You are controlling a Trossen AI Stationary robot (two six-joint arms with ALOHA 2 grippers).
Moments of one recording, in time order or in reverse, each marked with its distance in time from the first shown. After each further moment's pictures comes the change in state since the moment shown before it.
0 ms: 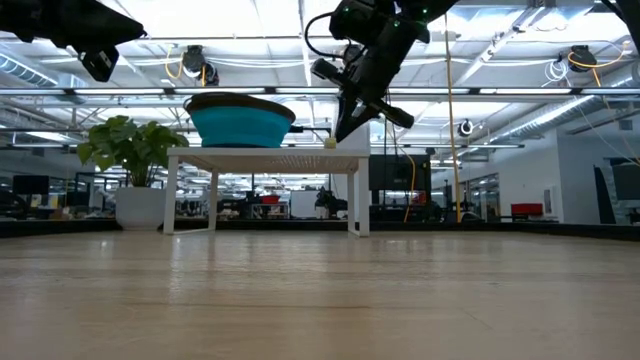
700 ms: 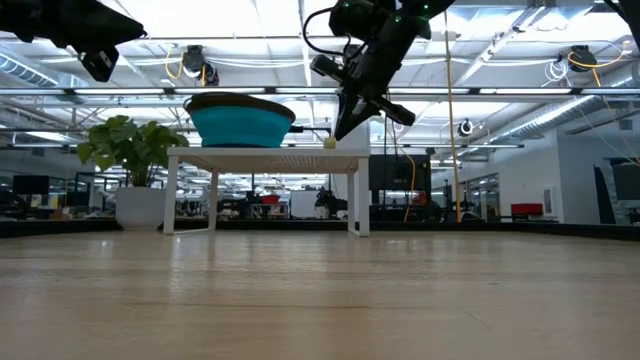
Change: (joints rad) left arm 0.000 0.000 0.000 0.000 0.000 0.000; right arm 0.022 -0.009 0.000 -0.017 0.000 0.000
